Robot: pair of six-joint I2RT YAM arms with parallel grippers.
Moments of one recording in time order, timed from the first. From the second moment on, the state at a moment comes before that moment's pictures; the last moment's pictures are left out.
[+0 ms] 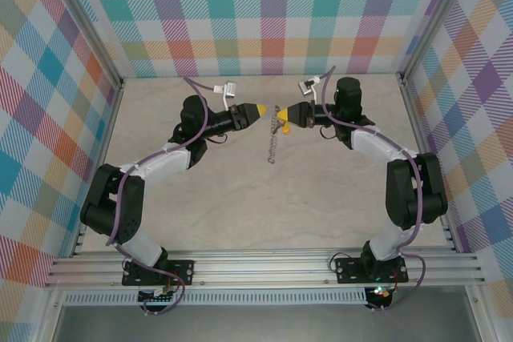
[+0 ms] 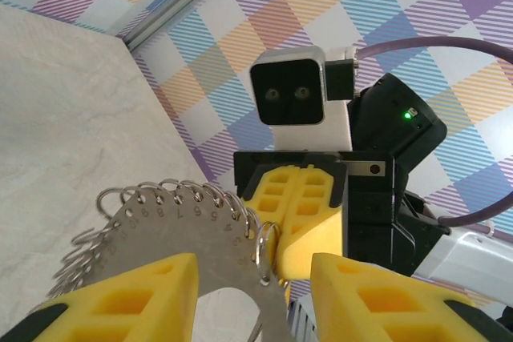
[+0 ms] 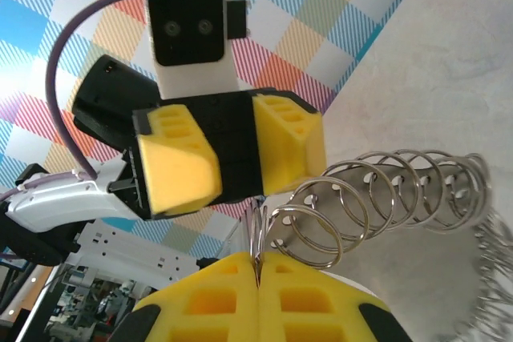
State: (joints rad) left arm -0.42 1.61 1.00 0.60 0.75 -0.92; right arm 0.26 1.68 1.12 0.33 -1.26 0.79
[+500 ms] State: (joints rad) left arm -0.42 1.66 1.04 0.61 0.78 -0.93; right arm 0.30 1.72 1.14 0.34 -1.26 0.79
